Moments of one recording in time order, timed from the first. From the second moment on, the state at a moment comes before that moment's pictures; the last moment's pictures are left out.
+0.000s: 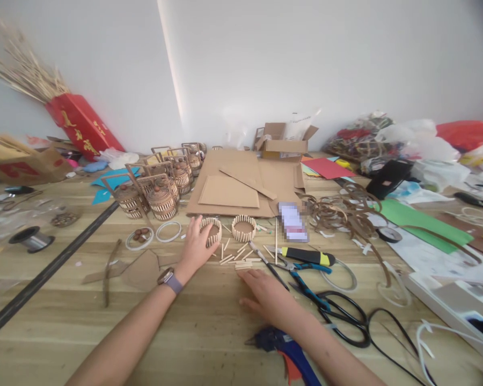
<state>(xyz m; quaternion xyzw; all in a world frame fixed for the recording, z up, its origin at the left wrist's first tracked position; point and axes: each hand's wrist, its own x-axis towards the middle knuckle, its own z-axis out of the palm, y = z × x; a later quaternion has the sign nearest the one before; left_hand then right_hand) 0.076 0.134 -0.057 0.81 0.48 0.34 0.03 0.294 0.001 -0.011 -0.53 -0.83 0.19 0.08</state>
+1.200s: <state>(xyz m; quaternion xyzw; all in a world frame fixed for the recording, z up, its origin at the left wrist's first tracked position) 0.097 0.060 -0.074 0.93 0.35 0.06 0.03 0.328 0.092 0.004 -0.73 -0.67 0.11 -0.09</state>
